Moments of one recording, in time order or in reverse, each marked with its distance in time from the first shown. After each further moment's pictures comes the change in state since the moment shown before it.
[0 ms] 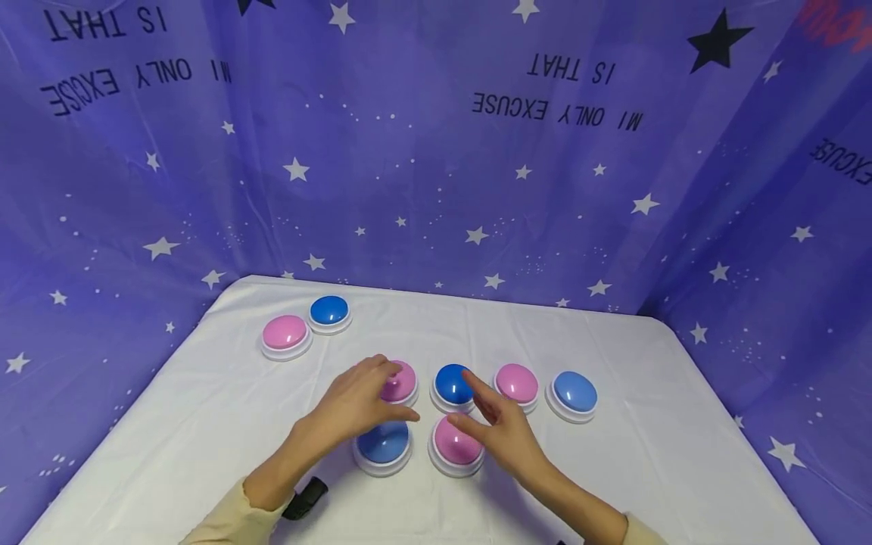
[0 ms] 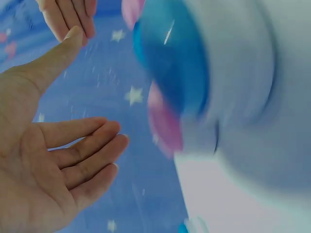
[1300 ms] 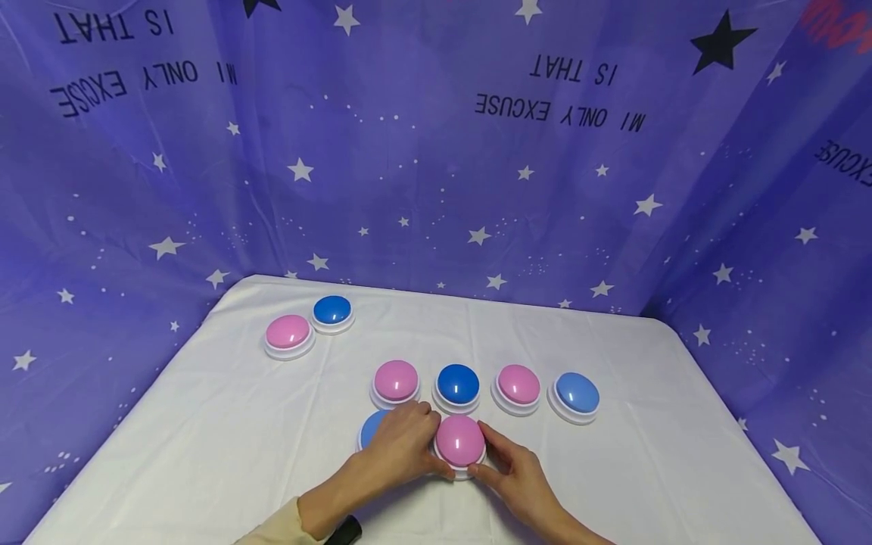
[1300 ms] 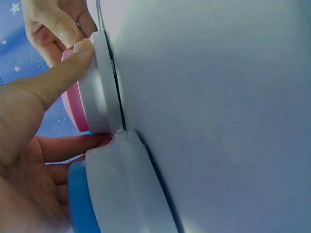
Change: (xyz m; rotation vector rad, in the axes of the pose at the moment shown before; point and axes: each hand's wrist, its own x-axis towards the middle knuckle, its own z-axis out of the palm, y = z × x) left_hand -0.013 0.032 0.072 0.193 0.028 0.255; right_hand -0.043 0.053 -0.002 -0.186 0.001 0.046
